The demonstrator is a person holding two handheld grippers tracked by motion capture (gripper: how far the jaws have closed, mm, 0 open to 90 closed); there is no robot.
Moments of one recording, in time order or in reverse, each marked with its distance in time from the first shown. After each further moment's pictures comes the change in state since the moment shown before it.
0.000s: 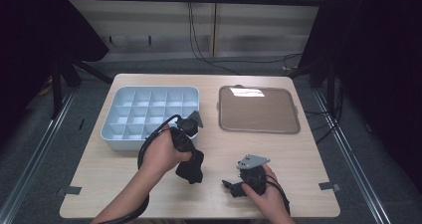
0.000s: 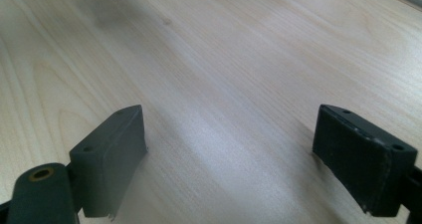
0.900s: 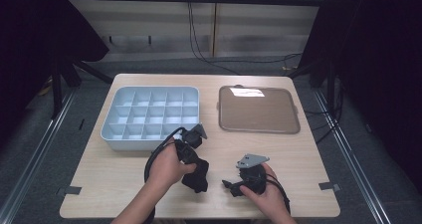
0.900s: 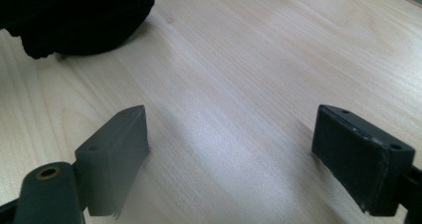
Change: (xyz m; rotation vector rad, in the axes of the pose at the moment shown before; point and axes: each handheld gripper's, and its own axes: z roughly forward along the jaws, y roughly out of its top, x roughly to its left) left arm -0.011 -0.012 0.035 -0.031 -0.022 0.009; right arm -0.001 0.002 0.000 0.016 0.012 -0.008
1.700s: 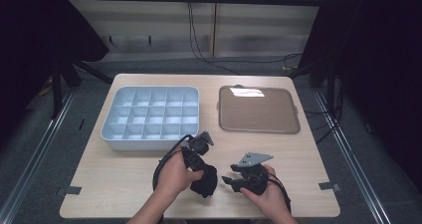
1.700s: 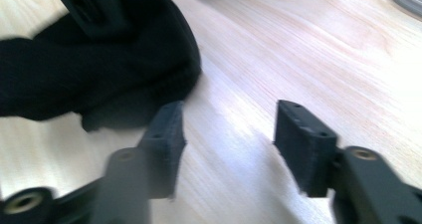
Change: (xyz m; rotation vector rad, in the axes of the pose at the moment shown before) left arm -0.014 -0.001 0.021 -0.027 -0.030 0.000; right arm 0.004 0.010 -0.013 -0.037 0.071 0.027
